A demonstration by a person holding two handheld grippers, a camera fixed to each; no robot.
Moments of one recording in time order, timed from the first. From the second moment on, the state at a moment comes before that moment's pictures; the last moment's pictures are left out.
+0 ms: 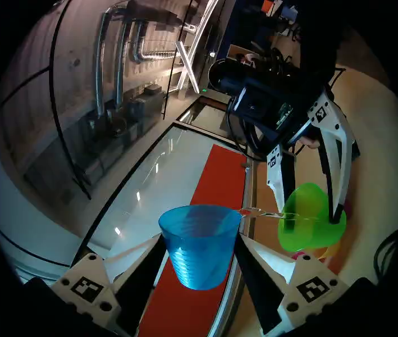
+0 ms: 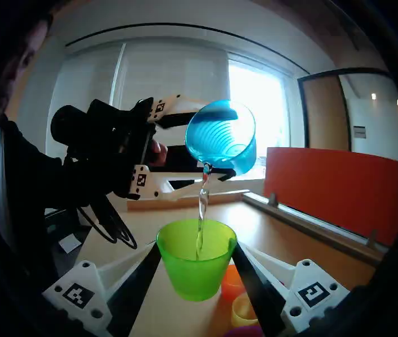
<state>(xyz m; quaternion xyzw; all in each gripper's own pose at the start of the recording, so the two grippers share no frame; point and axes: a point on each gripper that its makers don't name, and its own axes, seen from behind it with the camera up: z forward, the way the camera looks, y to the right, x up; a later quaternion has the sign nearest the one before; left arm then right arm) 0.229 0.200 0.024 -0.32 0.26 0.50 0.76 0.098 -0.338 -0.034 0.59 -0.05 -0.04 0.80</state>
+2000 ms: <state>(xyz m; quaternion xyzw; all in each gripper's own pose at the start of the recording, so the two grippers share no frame) 0.242 0.205 0.018 -0.29 0.28 0.57 0.72 0.103 -0.340 -0.035 0.59 -0.04 -0.05 0.80</state>
